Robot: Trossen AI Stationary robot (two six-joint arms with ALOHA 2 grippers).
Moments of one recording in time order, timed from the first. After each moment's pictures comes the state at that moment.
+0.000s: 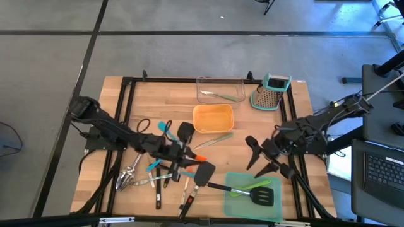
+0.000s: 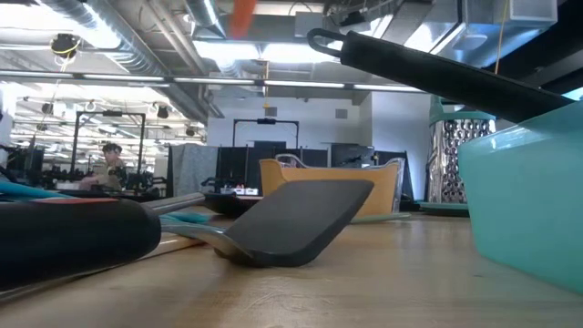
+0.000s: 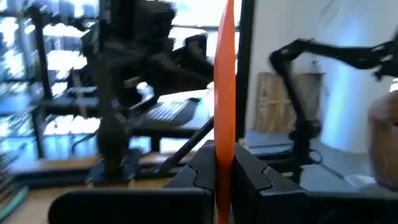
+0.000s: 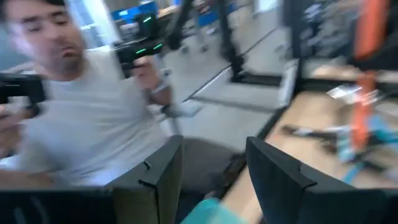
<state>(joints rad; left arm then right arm) -0.38 1.52 0.76 0.94 -0.17 -0.01 0.44 0.98 0.79 0.01 -0.34 0.23</state>
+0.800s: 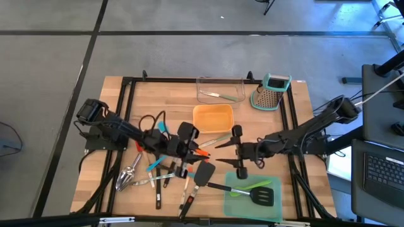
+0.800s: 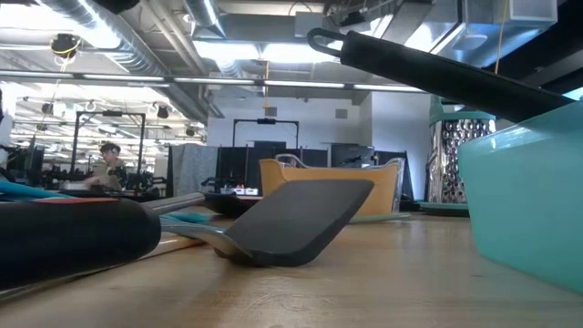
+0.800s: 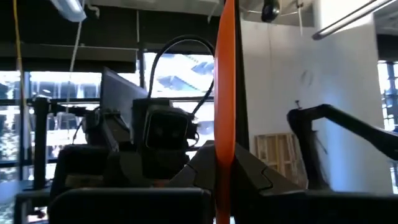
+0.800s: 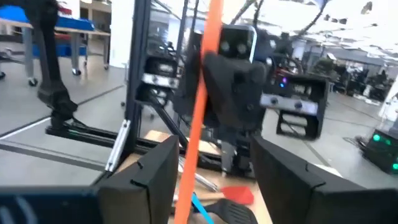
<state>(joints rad) -0.33 1.64 0.86 1.25 -0.07 0.08 0.47 1.35 0.80 0.62 0.34 -0.17</state>
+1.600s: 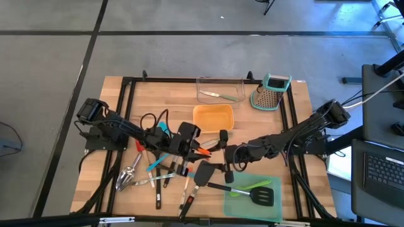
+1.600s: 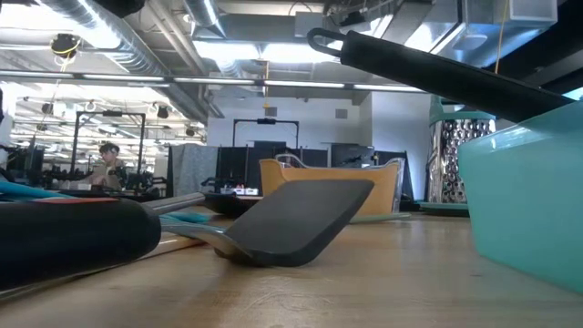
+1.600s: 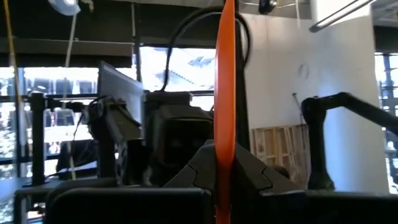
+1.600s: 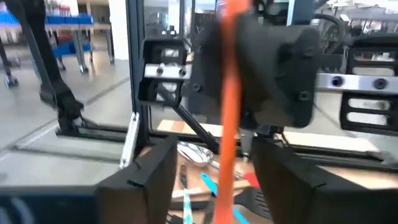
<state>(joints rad) -0.30 1.64 0.86 1.22 -0.01 0.07 0.45 1.54 0.95 0.56 0.31 -0.01</state>
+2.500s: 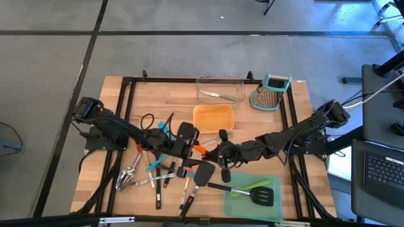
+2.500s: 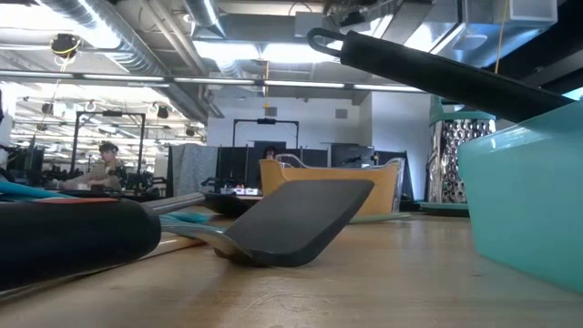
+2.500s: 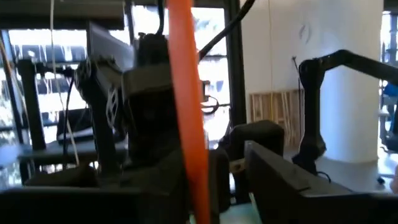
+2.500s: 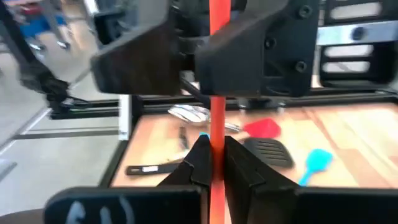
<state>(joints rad) -0.31 1.56 0.86 0.95 -0.04 0.07 0.44 1.54 1.07 0.21 0.36 0.21</state>
